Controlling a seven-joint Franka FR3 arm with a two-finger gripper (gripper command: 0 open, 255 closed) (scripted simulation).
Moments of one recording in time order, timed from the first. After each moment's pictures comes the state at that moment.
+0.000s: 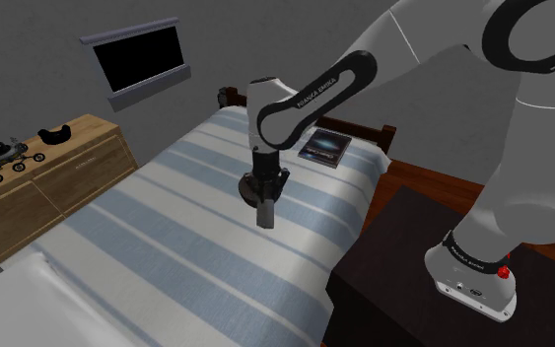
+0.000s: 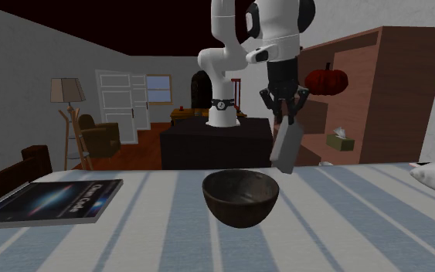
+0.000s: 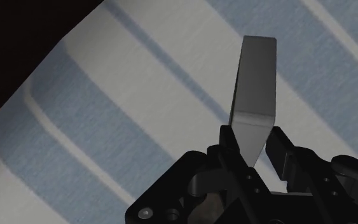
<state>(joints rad) 0.12 0.32 0.30 -2.04 0.14 2.25 0.85</state>
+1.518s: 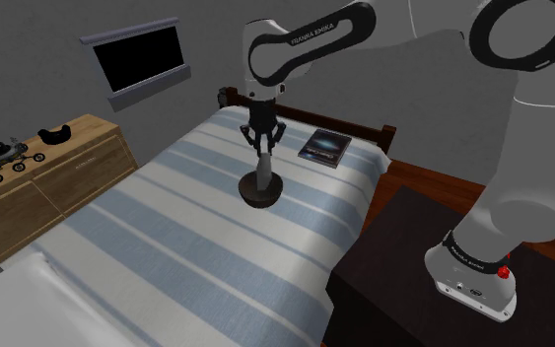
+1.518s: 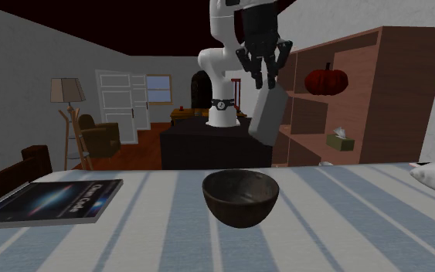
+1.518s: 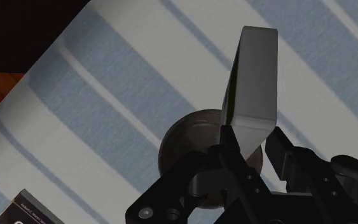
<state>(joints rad) 0.04 0.34 0.25 -1.72 0.11 1.92 0.76</state>
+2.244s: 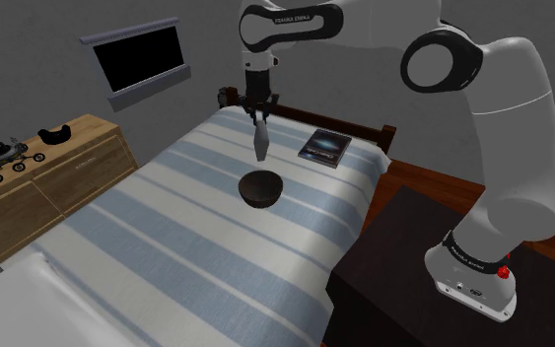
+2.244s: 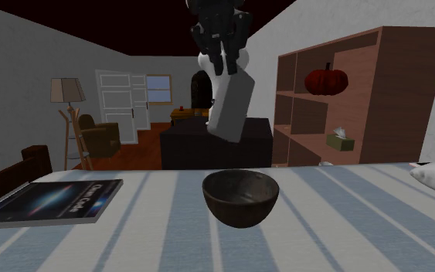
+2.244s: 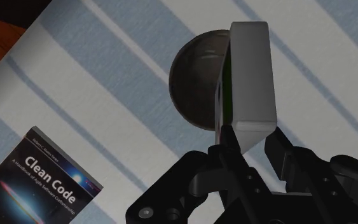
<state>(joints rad) -0.02 0.67 0.19 -1.12 0.05 1.63 0.67</state>
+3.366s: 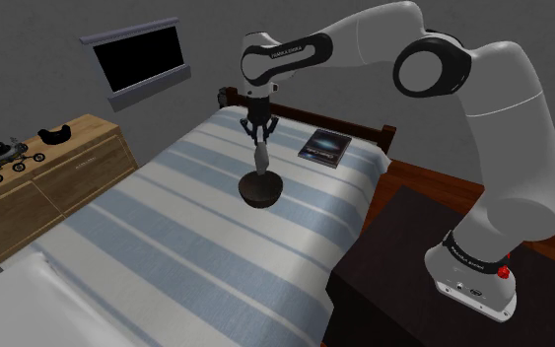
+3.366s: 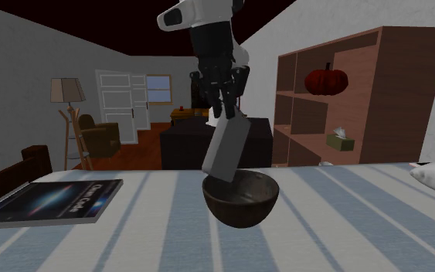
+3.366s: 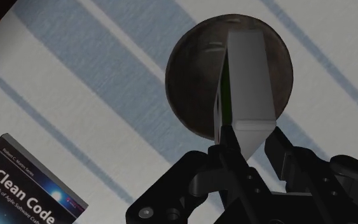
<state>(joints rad) -0.02 0.72 0.18 -1.25 0.05 1.81 0.64</state>
